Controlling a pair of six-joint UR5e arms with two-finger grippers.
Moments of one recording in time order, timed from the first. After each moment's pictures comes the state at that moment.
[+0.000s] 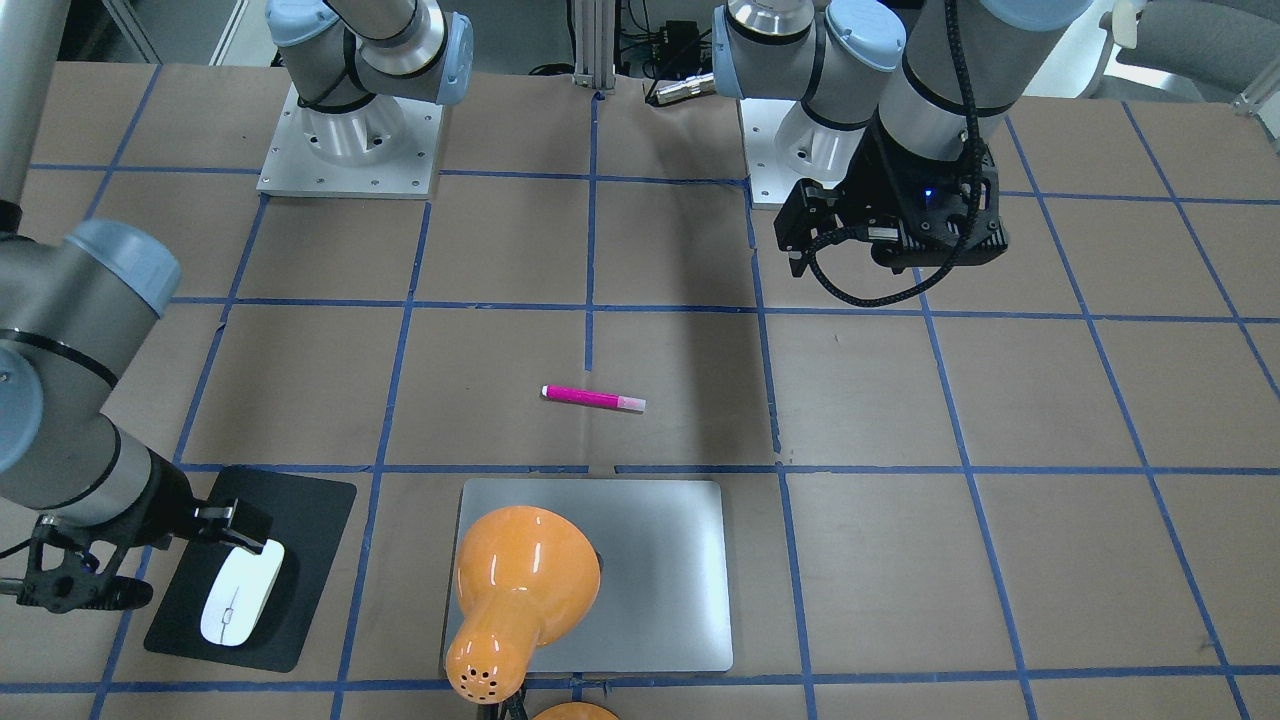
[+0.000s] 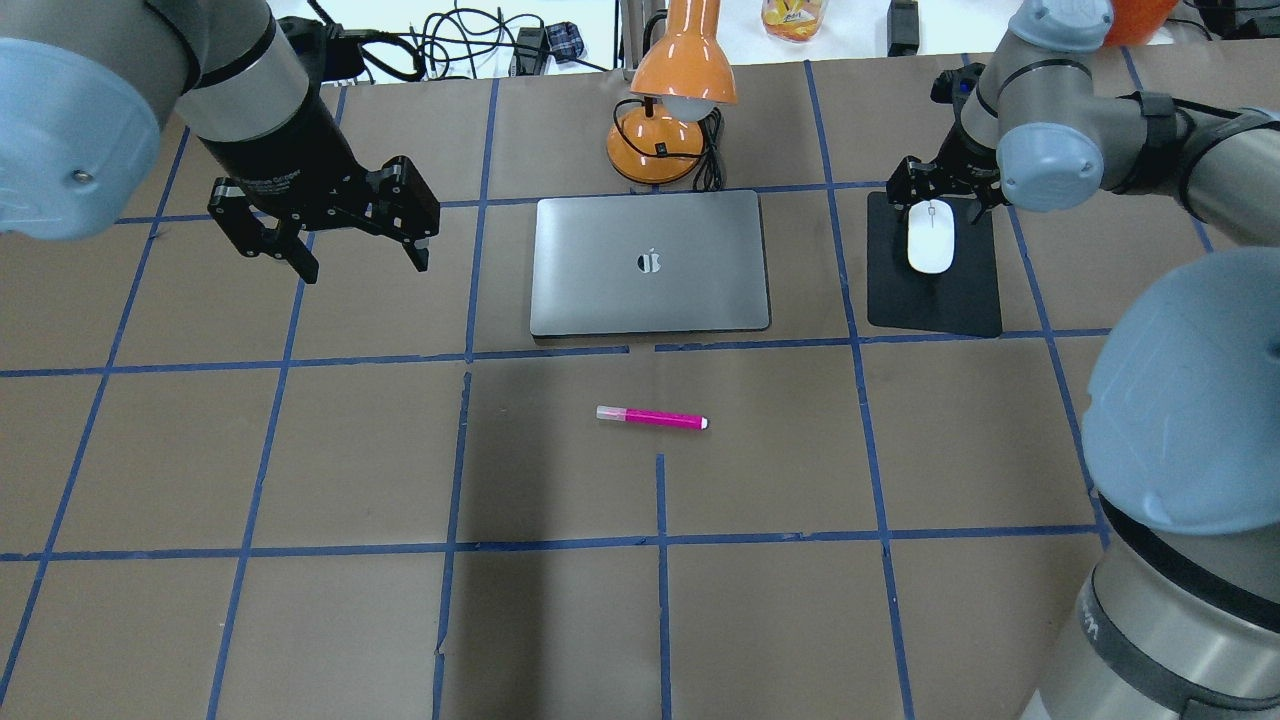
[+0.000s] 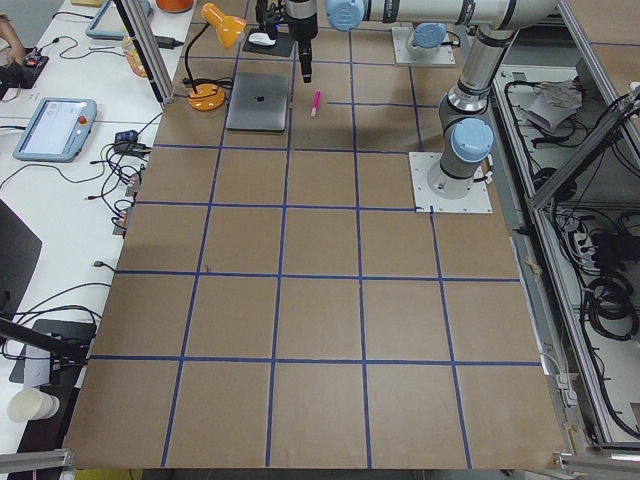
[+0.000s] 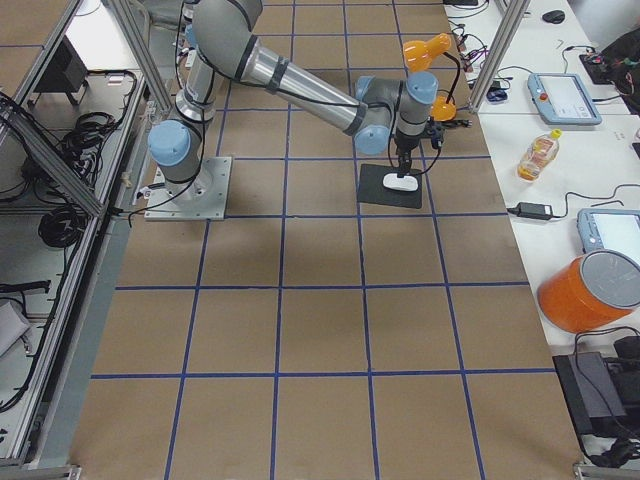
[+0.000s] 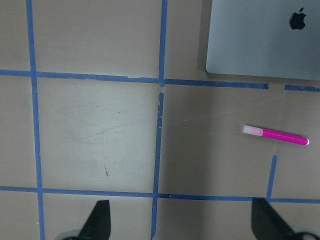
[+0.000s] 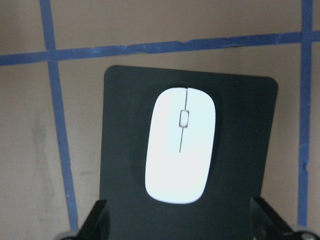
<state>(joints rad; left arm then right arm) -1.59 -1.60 -1.56 -1.61 1.56 -0.08 1.38 -1.11 1.52 -1.97 -1.54 -0.13</state>
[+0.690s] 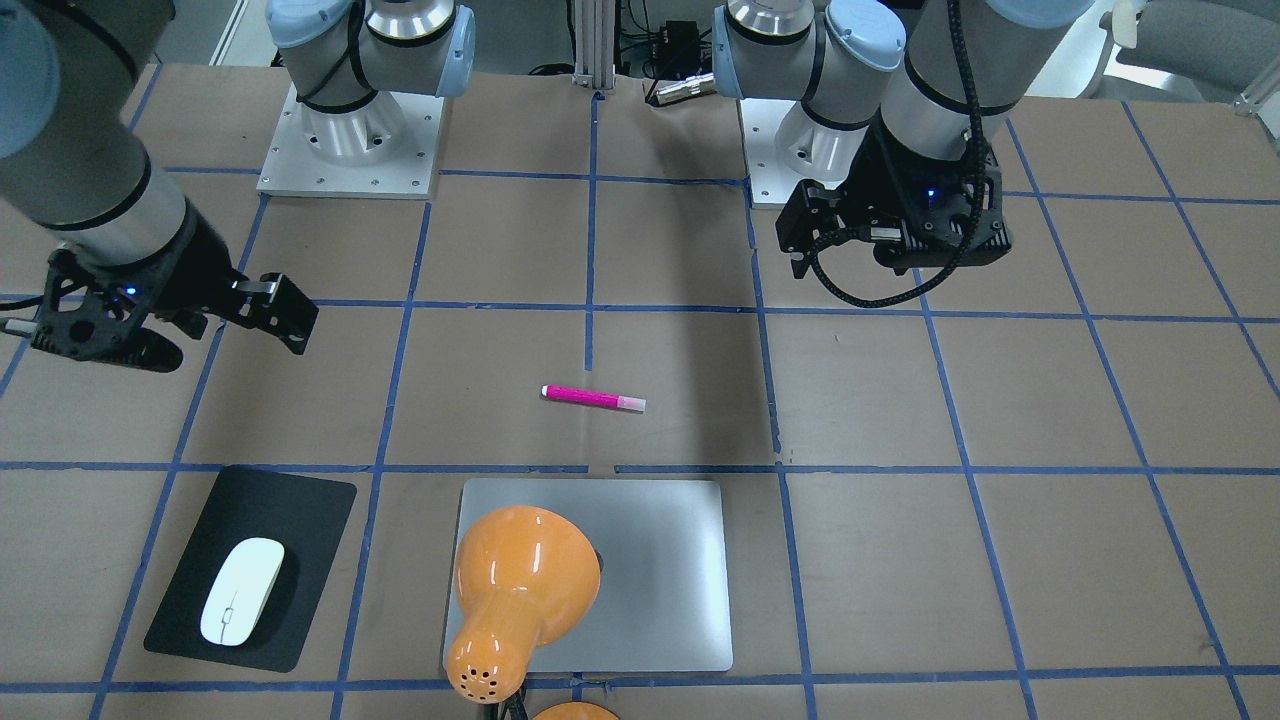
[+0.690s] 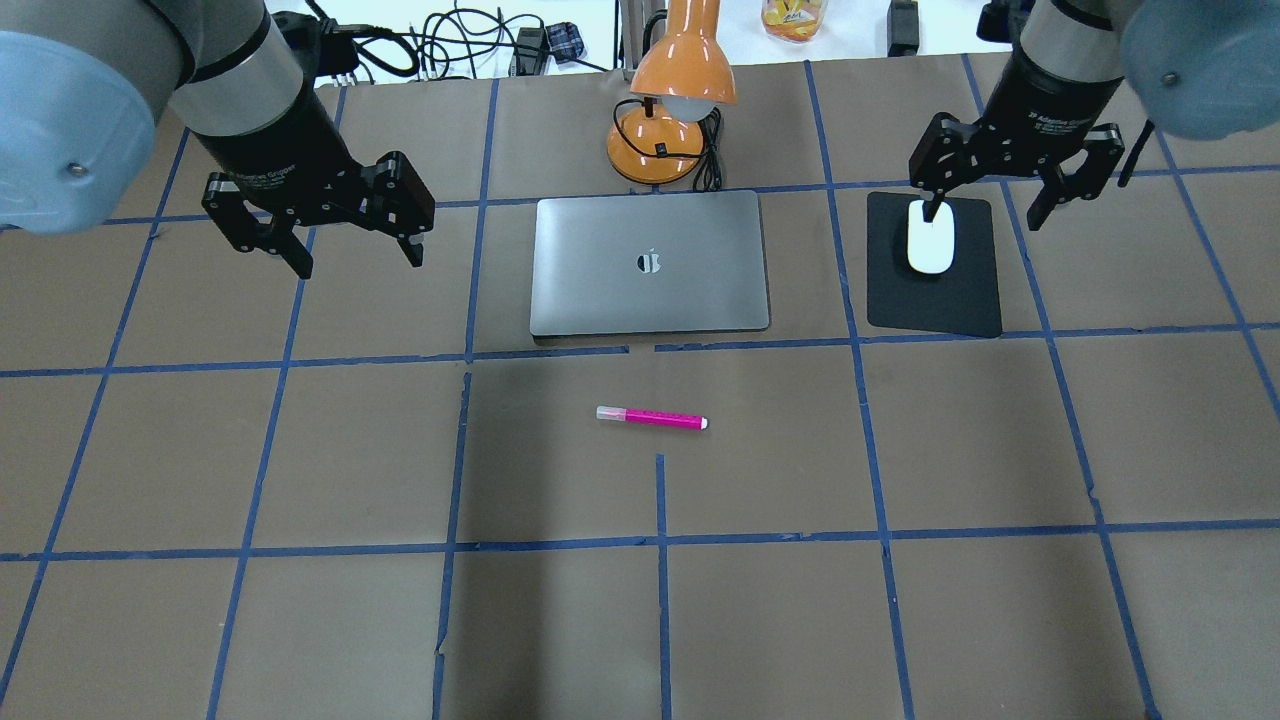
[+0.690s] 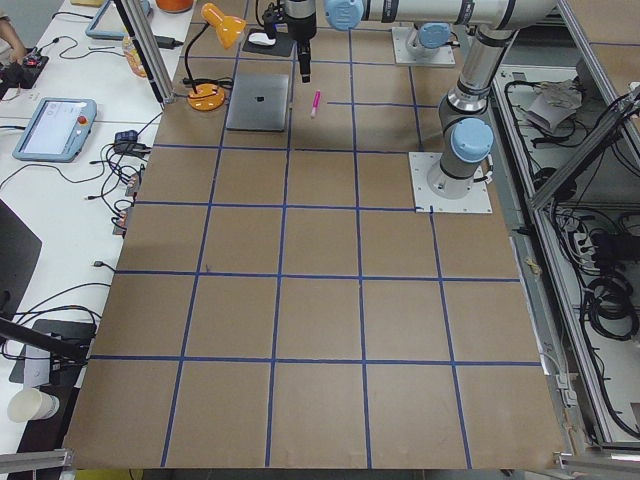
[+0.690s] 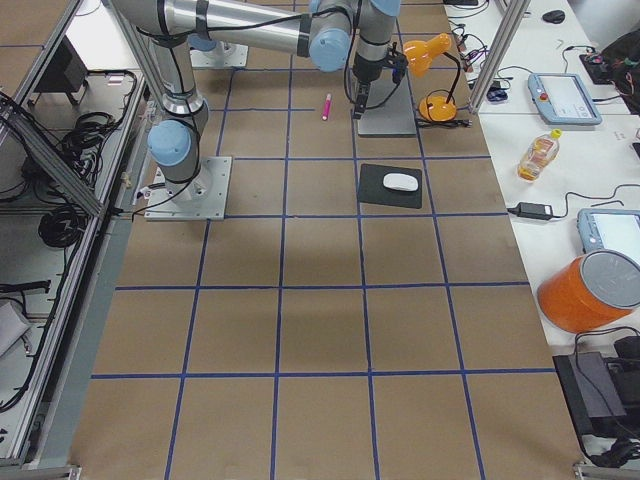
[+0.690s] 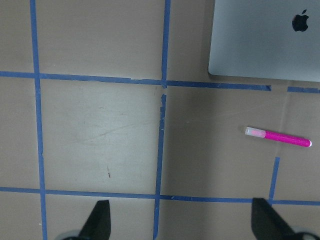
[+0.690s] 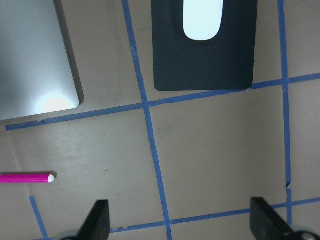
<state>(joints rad) -1.59 -1.61 -1.55 -1.61 1.56 -0.08 1.50 -1.46 1.57 -1.60 -1.56 0.08</state>
